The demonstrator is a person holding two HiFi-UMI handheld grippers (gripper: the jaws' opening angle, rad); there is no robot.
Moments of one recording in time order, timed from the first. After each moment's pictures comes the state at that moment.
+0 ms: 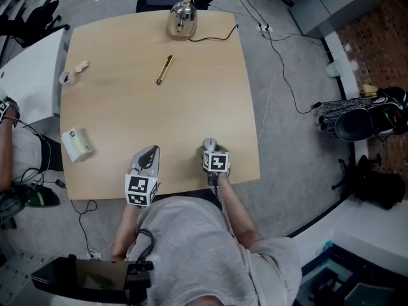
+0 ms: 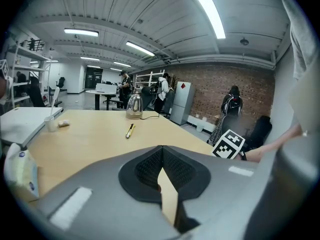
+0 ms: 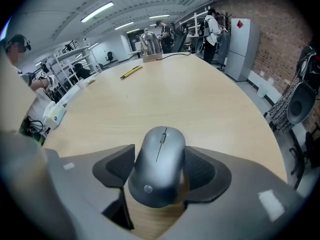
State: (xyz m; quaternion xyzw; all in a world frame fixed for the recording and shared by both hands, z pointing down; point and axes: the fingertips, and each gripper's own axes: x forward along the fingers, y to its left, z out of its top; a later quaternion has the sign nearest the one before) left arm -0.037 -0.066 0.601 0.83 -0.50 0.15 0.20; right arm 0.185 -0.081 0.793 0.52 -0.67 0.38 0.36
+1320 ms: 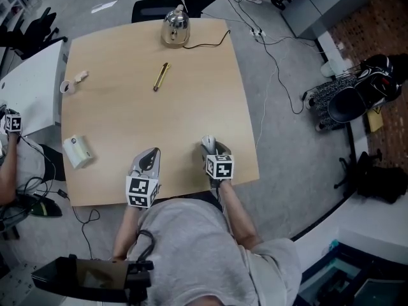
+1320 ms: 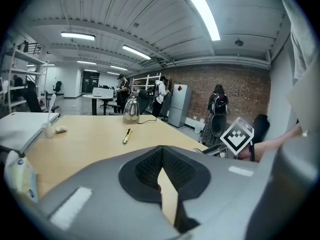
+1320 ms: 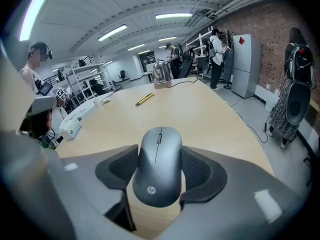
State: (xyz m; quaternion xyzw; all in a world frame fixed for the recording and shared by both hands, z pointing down) left arm -0.030 -0.068 0.587 0.84 -0.49 0.14 0.18; right arm 0.172 -0.100 0.717 0.52 -0.74 0.32 0.27
